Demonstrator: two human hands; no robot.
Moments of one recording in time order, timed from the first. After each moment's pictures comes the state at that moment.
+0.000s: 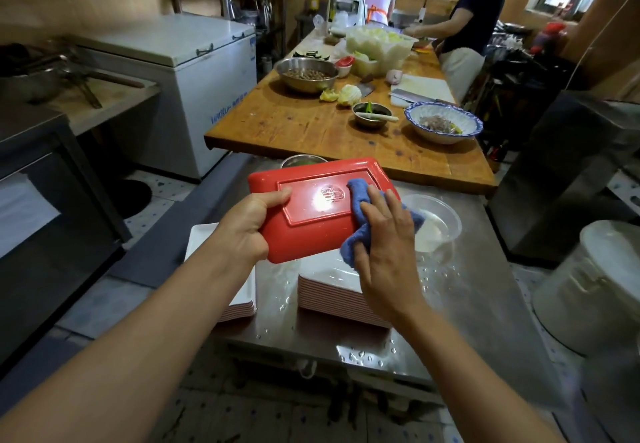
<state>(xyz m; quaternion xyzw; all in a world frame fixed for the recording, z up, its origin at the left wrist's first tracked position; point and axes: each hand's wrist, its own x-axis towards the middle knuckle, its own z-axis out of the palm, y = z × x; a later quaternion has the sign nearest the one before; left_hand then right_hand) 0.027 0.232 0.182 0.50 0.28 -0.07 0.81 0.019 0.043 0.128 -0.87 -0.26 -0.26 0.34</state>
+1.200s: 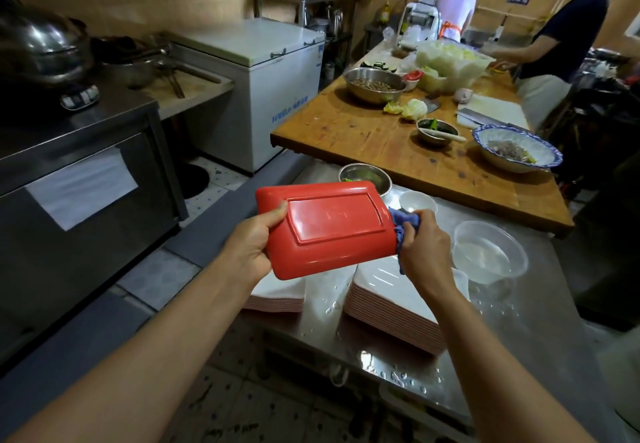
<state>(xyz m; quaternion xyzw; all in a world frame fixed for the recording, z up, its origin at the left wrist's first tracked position) -0.022 0.301 0.160 0.43 0.29 0.04 0.85 0.066 0.097 0.130 -0.91 -0.05 -0.11 0.40</state>
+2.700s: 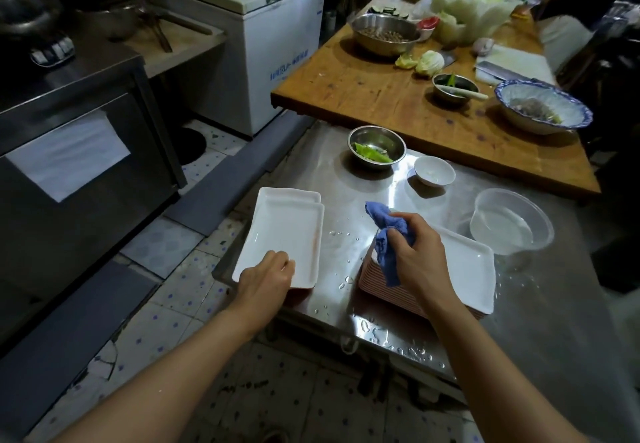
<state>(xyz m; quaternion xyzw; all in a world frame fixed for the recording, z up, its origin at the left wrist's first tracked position) -0.049 0.325 0.024 1.00 -0.03 0.07 0.00 0.039 0.119 0.089 -0.85 -0.10 0.00 0.52</state>
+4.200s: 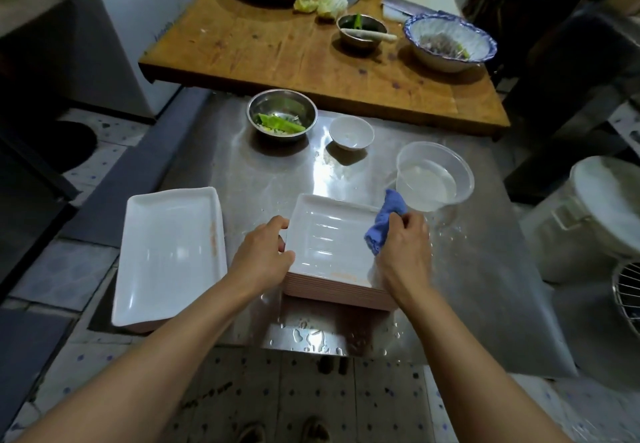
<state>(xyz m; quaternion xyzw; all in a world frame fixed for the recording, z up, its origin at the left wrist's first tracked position) 0.081 0.228 0.018 0.91 0.06 -0.10 0.39 0.098 0.023 0.023 -0.97 0.09 -0.06 0.23</state>
